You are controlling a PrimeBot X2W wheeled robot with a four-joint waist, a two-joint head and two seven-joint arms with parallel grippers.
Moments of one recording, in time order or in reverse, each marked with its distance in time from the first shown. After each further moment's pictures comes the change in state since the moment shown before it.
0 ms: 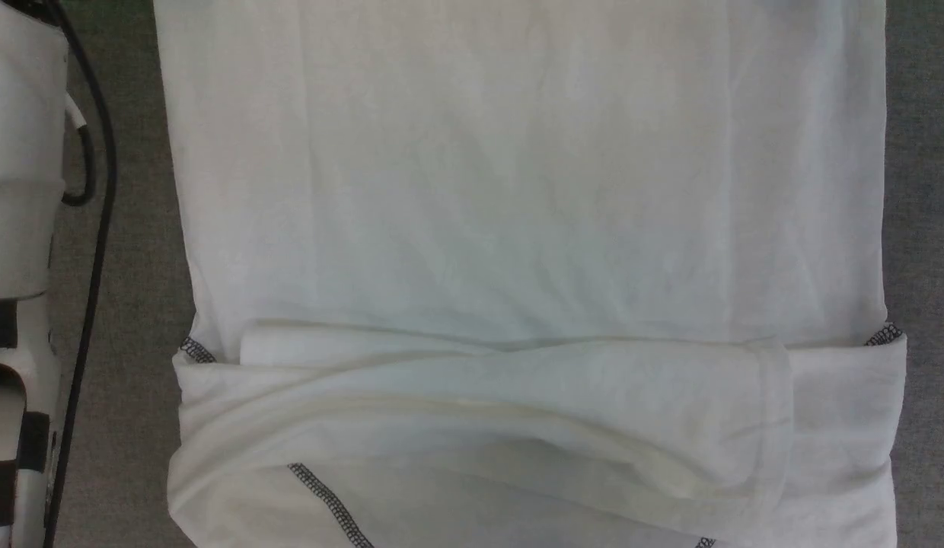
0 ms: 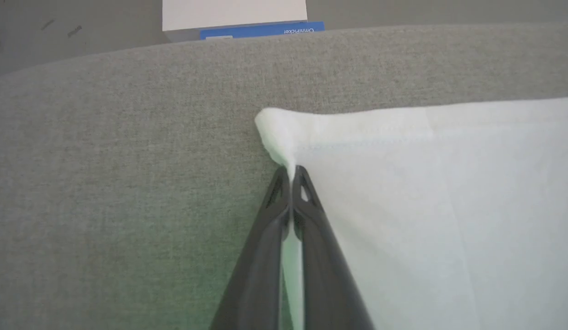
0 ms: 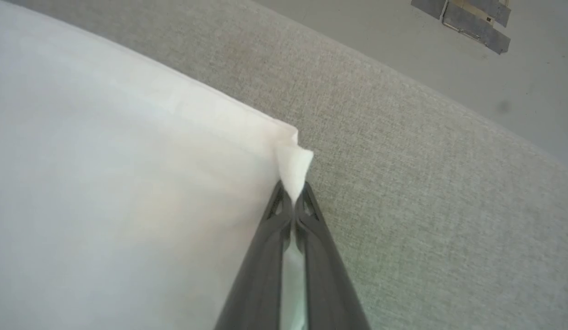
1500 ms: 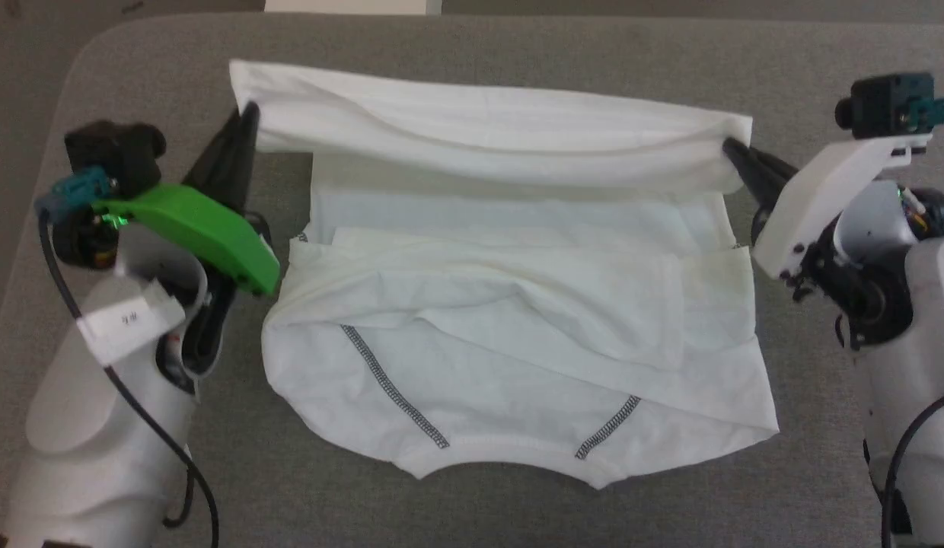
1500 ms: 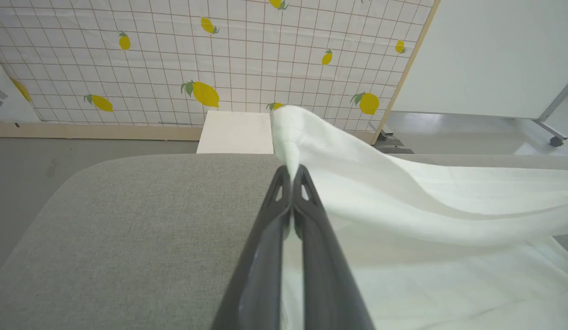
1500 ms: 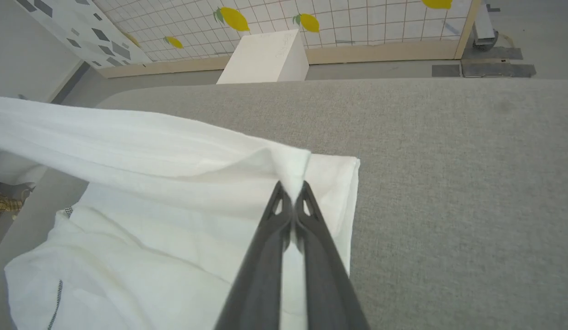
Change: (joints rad) left arm 0.695 0.015 0.006 -0.186 -0.093 -0.112 -0.807; right arm 0.690 0.034 -0.144 -0.109 0.311 0.000 -0.542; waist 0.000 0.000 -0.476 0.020
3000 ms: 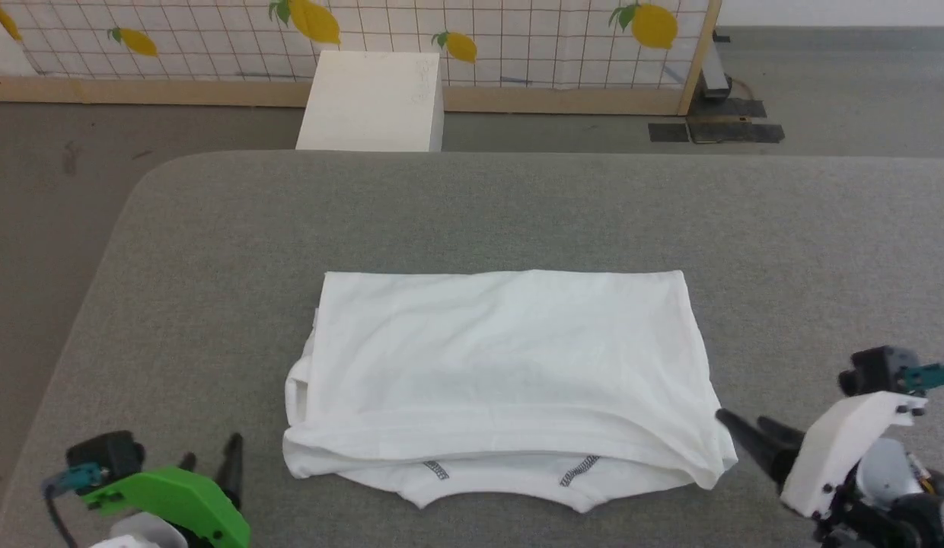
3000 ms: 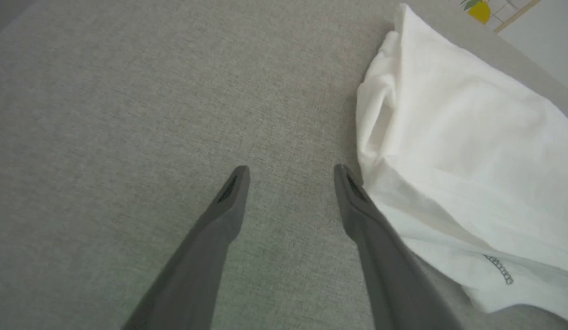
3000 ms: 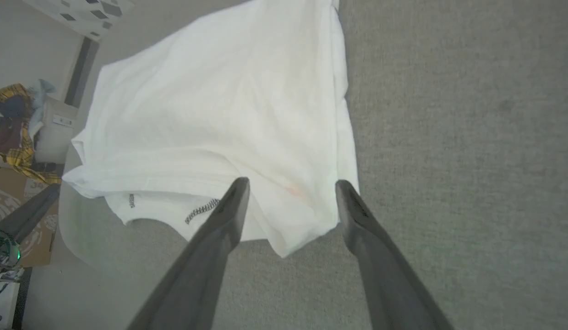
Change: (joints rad) left arm 0.658 0.006 0.082 -0.147 -0.216 0.287 0.143; right arm 0.618 0.088 -0.167 -0.296 0.082 0.000 0.261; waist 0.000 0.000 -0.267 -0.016
